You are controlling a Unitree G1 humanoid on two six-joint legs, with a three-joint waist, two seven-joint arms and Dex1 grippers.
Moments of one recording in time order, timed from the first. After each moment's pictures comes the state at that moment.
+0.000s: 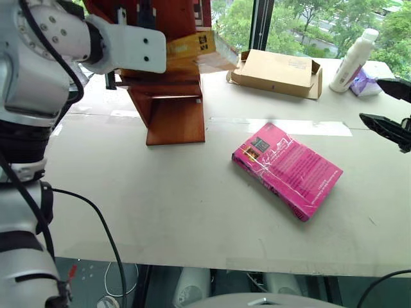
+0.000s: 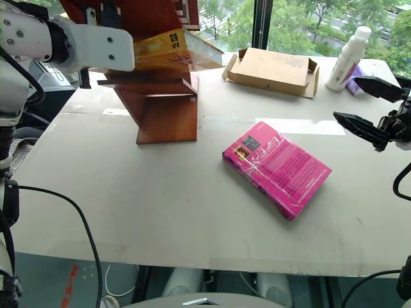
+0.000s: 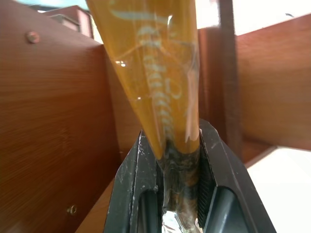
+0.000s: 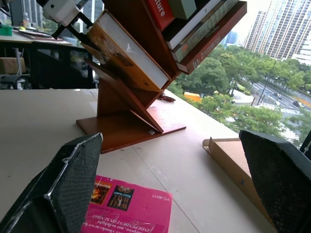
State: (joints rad) left arm -1.19 1.07 -0.33 0.06 0.38 0.22 -1.30; right arm -0.40 -0.85 -0.49 0.01 0.76 0.32 1.22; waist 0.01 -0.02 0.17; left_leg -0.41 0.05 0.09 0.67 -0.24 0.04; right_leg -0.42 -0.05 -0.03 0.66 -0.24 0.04
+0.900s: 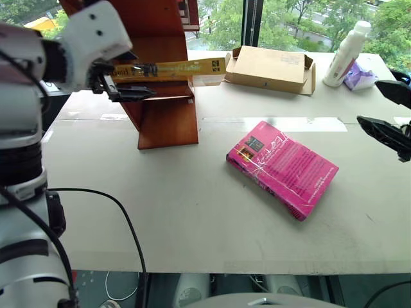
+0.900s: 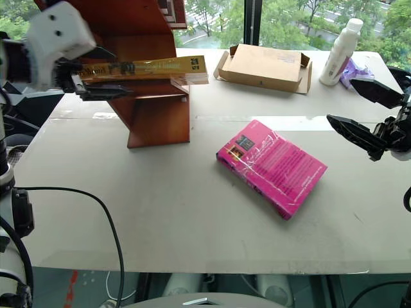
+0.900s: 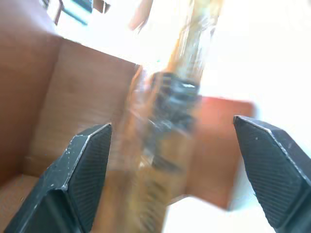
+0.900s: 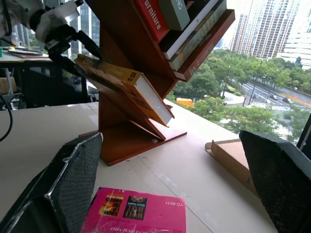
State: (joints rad) left arm -0.99 0.96 0.15 -0.21 0.06 0.90 -1.46; right arm -0.27 -0.84 -0.55 -0.22 0.91 0.43 1.06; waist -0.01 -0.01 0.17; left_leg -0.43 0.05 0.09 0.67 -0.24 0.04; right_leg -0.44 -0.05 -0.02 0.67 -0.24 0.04
